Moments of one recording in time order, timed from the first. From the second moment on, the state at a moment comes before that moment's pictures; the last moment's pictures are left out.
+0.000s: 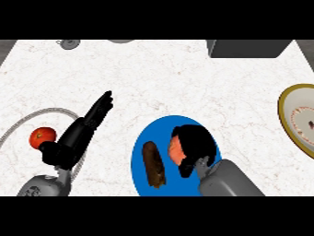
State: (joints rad) left arm -0.12 0.22 -0.25 -1.58 0.11 -0.05 0.03; right arm -0.37 -0.09 0.59 -1.39 0.71 0.34 0.78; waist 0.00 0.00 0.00
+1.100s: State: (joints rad) left arm -0.11 0.18 -0.17 -1.56 0.07 -0.08 0.06; right arm -0.21 -0.60 0.73 -1.69 0.88 0.24 -0.06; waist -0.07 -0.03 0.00
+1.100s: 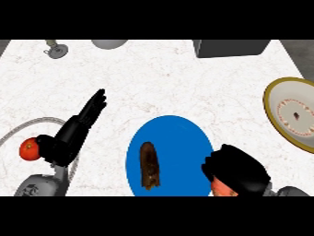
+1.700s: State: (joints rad) left arm -0.06 0.20 -0.15 -1.59 0.07 -0.08 0.04; right arm 0.05 -0.90 0.29 -1.84 0.37 -0.03 -0.59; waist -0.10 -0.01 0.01
